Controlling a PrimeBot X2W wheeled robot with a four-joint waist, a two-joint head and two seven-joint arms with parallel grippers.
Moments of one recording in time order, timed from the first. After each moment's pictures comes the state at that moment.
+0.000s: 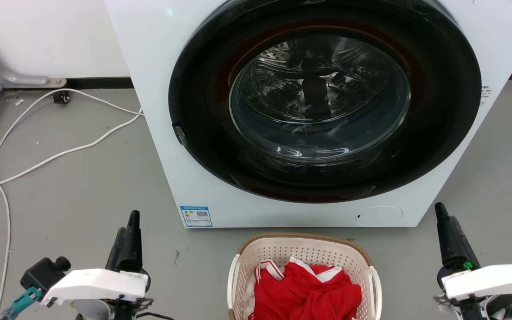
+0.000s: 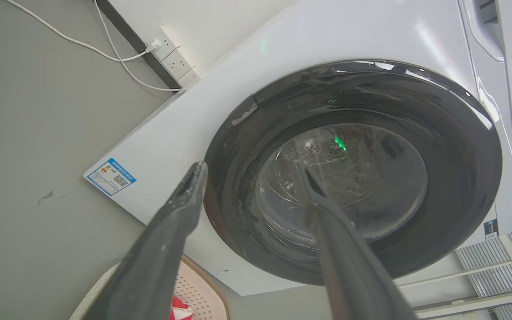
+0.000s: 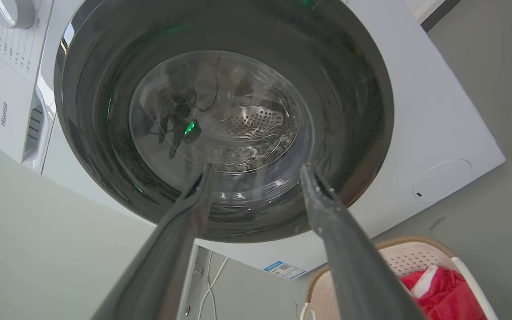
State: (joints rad) left arm -0.04 0.05 0.06 0.15 -1.03 -0.05 -0.03; right arm -0.02 -0.05 -0.07 0.13 0.95 0.13 -0.03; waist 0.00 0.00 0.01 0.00
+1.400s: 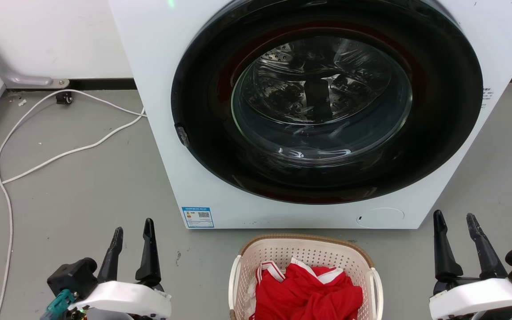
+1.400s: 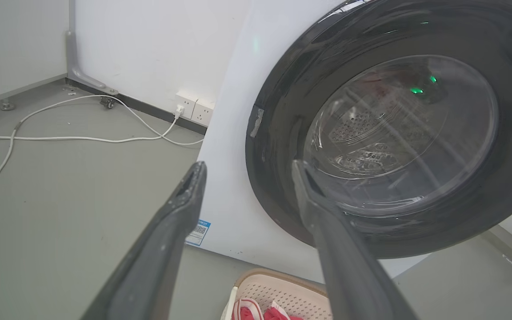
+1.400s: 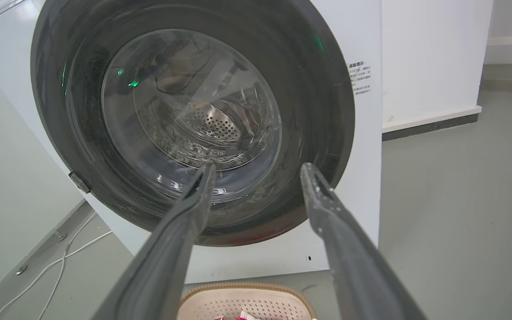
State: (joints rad) left arm 0.01 0.05 -0.01 0.10 -0.45 -0.02 -0.16; right arm 0.05 -0.05 -0.07 0.04 0.30 0.13 -0.16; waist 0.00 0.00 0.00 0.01
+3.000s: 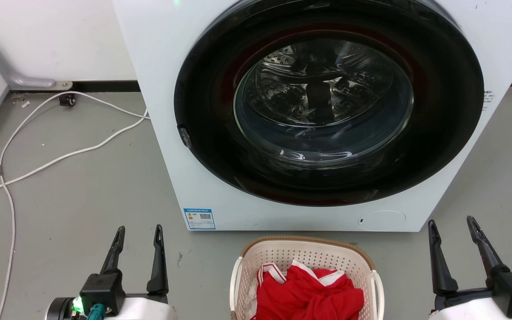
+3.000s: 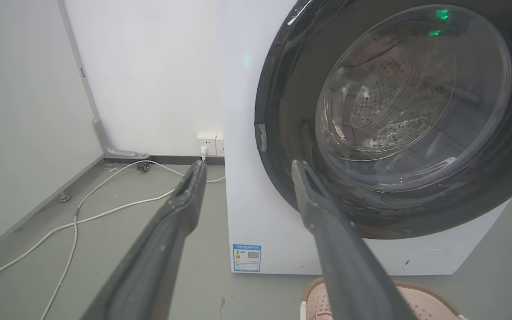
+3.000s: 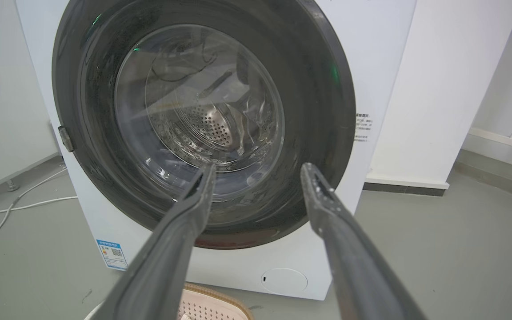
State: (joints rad) left arm 0.06 0.05 -0.03 0.08 -0.08 0.01 -0.26; right arm 0.11 -0.05 -0.07 -0.01 -0.01 0.13 -0.26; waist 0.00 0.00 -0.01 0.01
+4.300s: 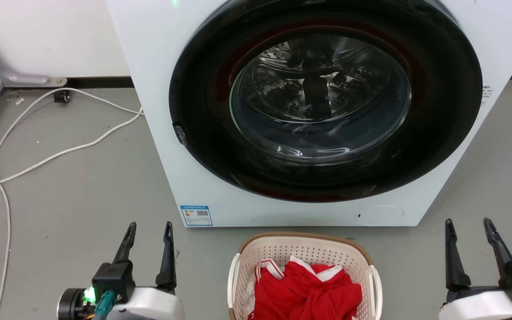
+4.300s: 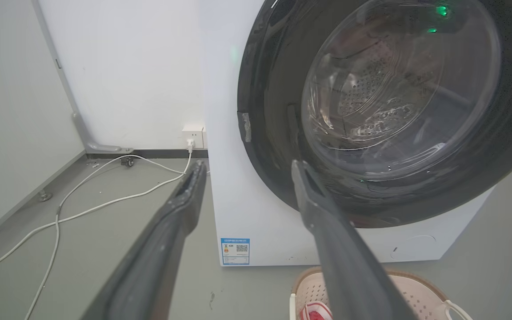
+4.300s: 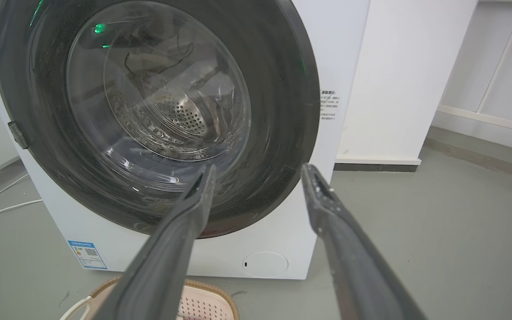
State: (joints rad) left arm 0.01 0.05 -0.05 0.15 -0.07 0.00 -0.26; right arm 0.08 -0.05 -0.13 0.06 0.01 0.13 -0.26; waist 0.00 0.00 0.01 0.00
